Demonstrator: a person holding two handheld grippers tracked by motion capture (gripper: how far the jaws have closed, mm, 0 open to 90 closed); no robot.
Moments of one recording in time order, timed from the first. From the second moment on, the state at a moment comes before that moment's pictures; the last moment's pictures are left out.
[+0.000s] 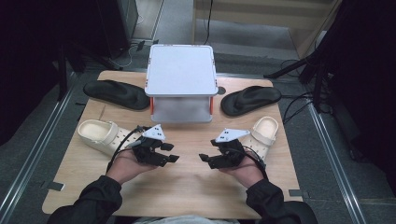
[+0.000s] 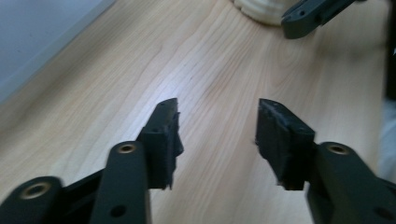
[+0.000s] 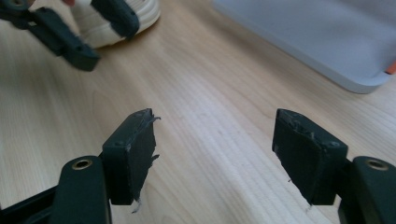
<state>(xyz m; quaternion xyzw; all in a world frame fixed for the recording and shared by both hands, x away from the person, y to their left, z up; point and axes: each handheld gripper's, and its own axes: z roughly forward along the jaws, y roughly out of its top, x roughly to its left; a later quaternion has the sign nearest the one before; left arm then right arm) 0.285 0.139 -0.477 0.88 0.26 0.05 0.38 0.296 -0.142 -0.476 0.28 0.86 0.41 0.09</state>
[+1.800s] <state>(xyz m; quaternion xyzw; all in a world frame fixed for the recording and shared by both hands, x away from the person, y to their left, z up) 0.289 0.147 -0.466 0.89 0.27 0.02 0.36 0.291 -0.131 -0.483 0.27 0.89 0.37 0.05</state>
